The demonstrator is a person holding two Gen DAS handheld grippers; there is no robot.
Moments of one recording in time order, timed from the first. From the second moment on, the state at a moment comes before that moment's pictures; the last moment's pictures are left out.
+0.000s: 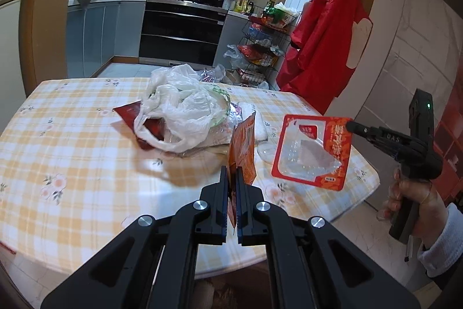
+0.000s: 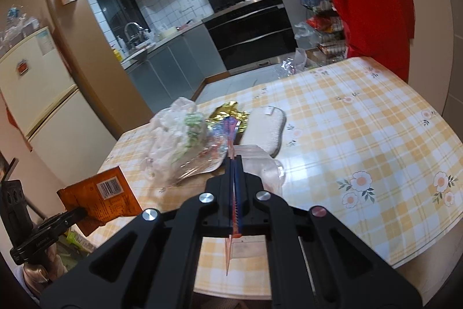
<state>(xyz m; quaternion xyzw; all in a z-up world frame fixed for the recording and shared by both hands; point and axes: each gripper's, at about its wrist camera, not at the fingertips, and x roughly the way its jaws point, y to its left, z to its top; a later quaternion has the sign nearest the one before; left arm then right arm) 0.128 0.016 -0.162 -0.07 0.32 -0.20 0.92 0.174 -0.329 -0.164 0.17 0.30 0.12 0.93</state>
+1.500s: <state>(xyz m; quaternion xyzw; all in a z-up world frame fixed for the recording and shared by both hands) 0.001 0.049 -0.182 -0.08 0.35 -0.19 0.91 0.035 -0.256 -0.184 0.15 0.34 0.12 0.92</state>
